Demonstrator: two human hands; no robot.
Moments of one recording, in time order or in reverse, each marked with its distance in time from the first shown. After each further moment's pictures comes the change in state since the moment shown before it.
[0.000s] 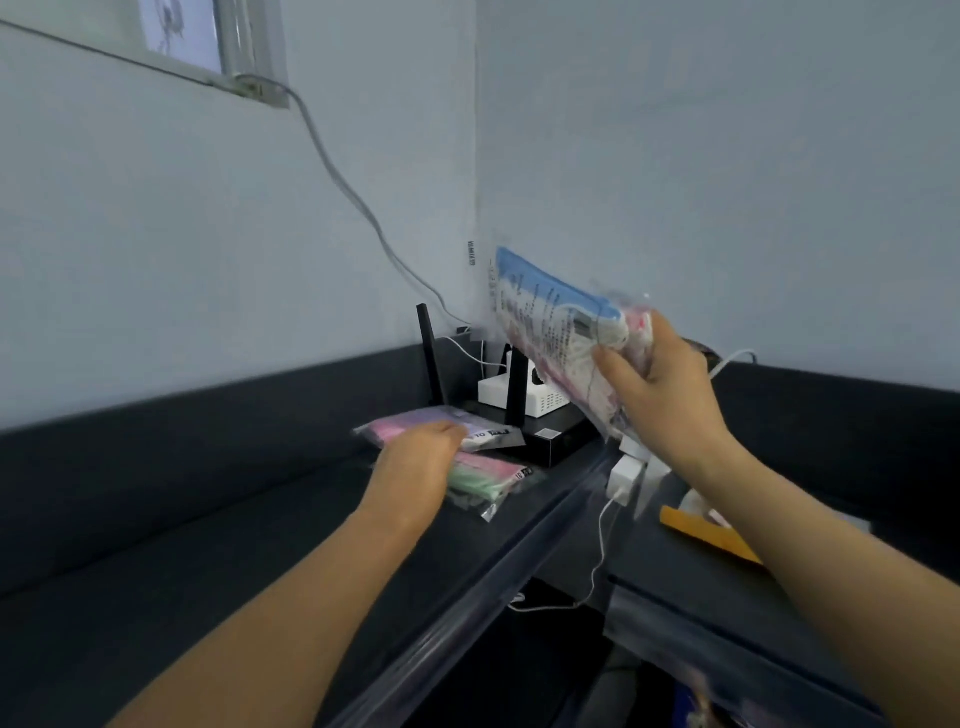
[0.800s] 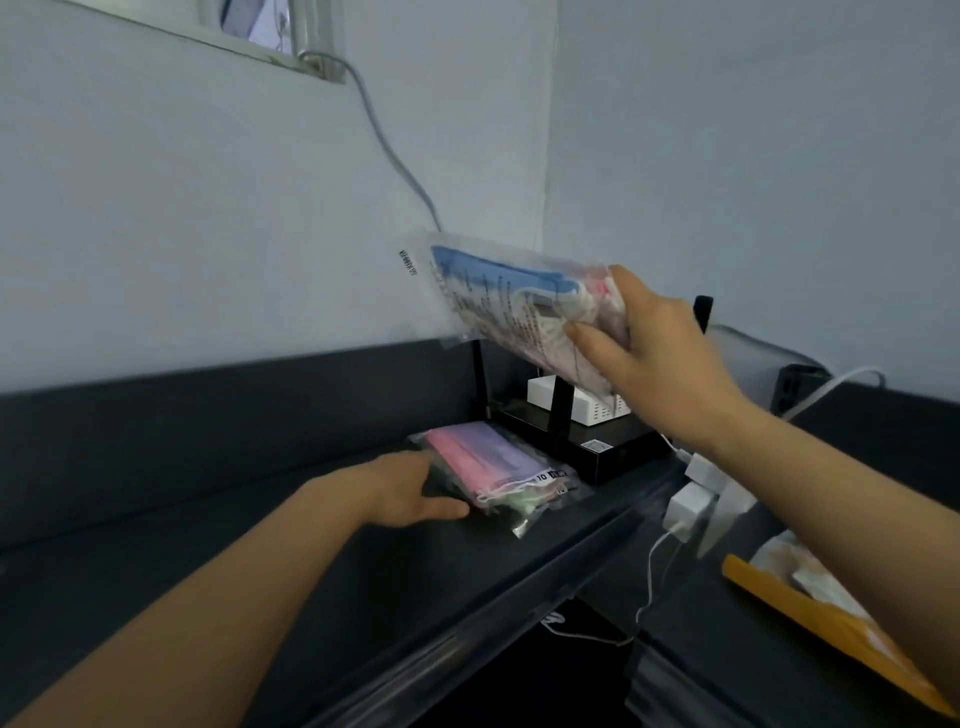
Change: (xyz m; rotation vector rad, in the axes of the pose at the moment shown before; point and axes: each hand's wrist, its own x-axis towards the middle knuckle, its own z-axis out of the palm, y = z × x) left_hand 0.013 -0.041 0.009 -0.082 -0.550 -0.271; right_hand 0.053 0.016 0.025 -0.043 -0.197 -0.417
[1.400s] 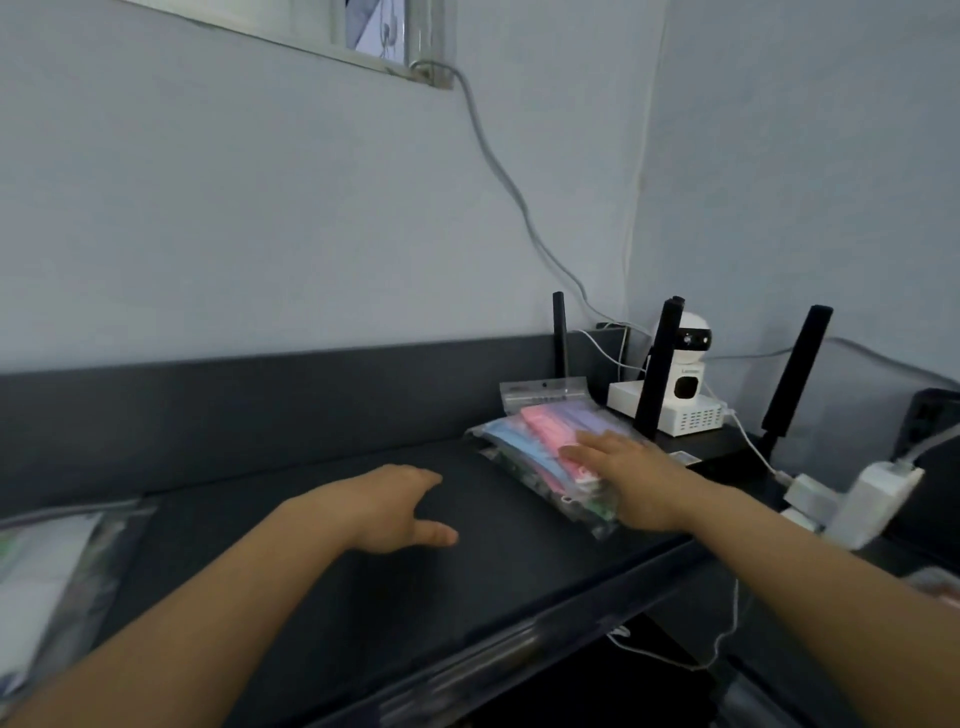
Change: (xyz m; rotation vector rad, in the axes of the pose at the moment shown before) left_hand -0.070 -0.049 -0.002 0.129 -0.017 -0.234; right_hand -0.025 0.055 0.115 -0.447 -0.906 -0.055
